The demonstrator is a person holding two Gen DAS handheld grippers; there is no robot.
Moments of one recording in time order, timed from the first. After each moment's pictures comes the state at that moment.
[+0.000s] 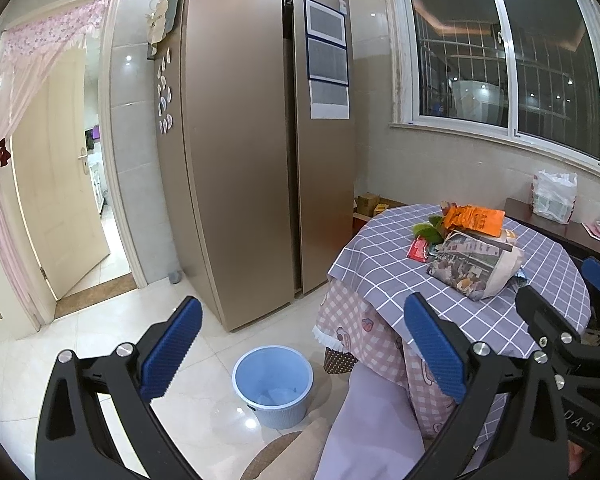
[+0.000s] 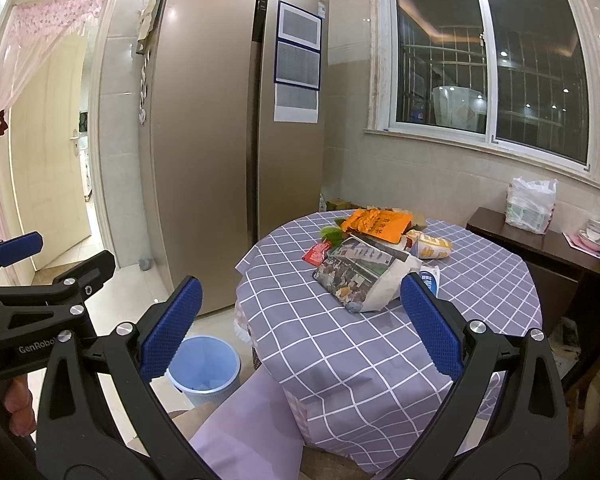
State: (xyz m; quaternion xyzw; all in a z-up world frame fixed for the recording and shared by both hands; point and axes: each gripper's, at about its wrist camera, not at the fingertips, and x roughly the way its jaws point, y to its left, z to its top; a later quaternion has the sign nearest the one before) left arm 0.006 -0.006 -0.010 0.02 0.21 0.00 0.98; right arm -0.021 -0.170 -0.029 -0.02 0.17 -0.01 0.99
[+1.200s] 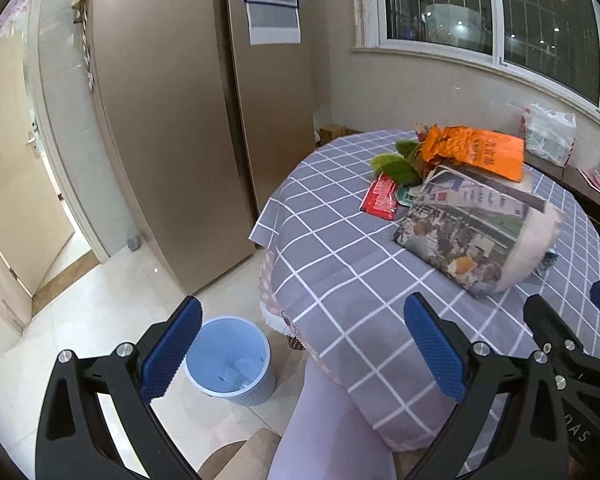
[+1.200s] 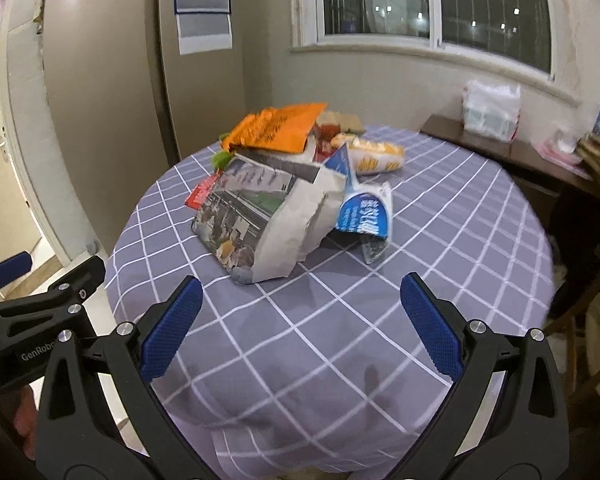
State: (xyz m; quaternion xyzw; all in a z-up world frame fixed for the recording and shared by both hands) left arm 0.153 -0.104 -0.077 0.05 0.33 -0.05 0.94; right arm 0.095 -0.265 -0.096 0.07 0.29 -0.11 0.95
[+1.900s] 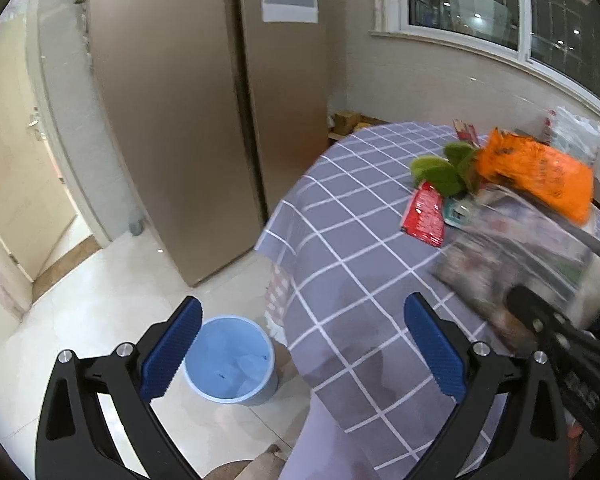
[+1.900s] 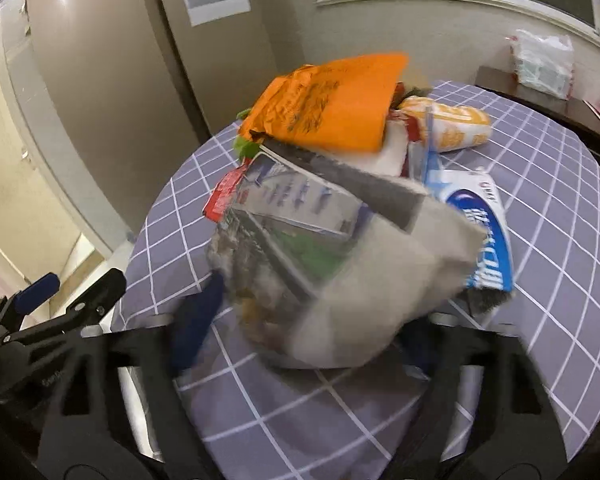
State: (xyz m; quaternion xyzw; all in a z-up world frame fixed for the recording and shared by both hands) left arm 0.215 -0.095 -0.089 0.04 0.37 -0.04 0.93; right arm 0.190 -0.269 -0.110 0.12 0.35 -0.03 0.93
